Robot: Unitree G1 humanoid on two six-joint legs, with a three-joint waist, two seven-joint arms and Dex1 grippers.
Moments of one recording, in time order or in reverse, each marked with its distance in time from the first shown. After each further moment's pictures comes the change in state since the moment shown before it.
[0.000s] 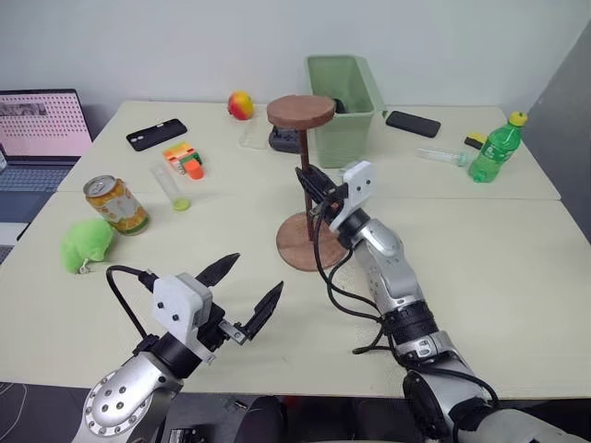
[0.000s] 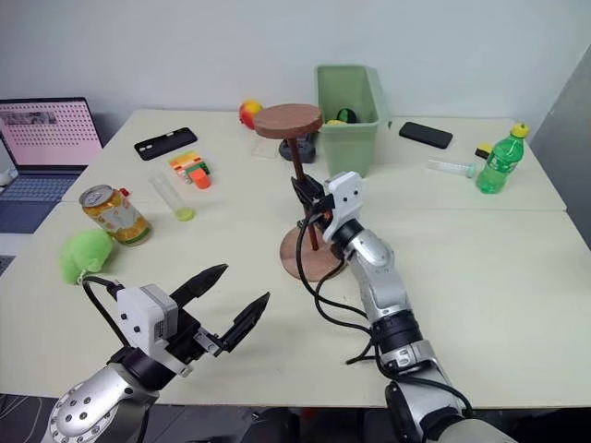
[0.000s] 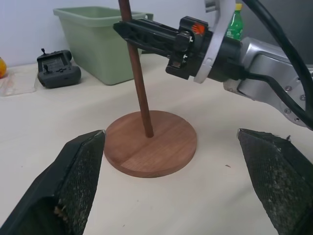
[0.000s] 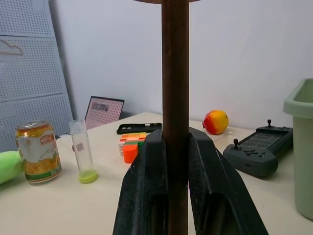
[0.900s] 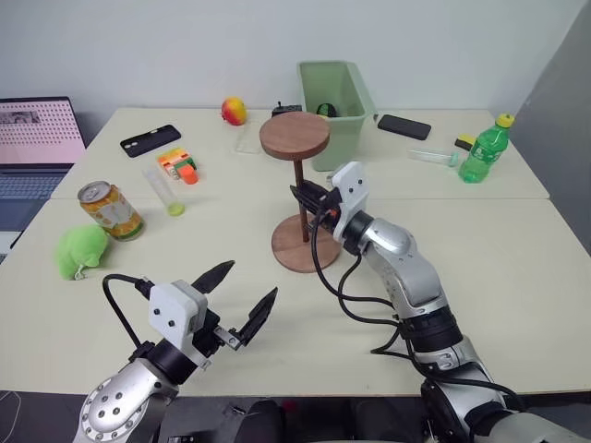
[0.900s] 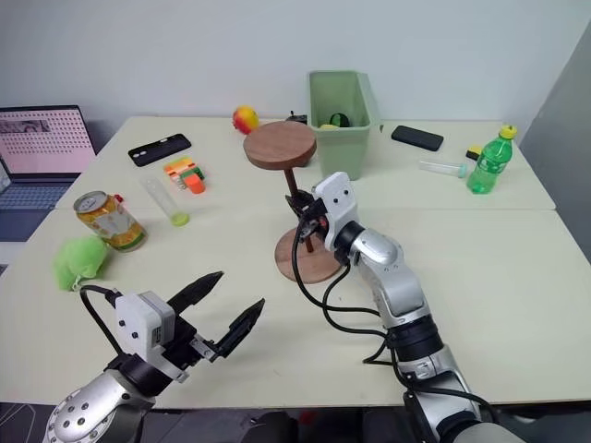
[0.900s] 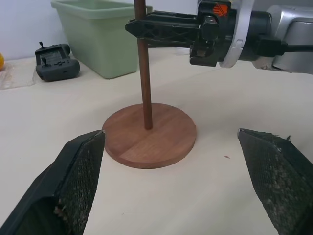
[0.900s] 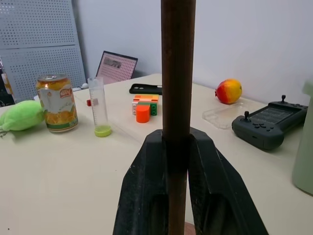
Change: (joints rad) left arm 0.039 0.003 0.010 0.046 0.006 -0.057 -0.025; right arm -0.021 -0.081 0.080 -0.213 -0.013 0.417 -0.002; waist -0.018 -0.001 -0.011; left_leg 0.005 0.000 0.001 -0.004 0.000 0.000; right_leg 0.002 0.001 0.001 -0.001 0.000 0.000
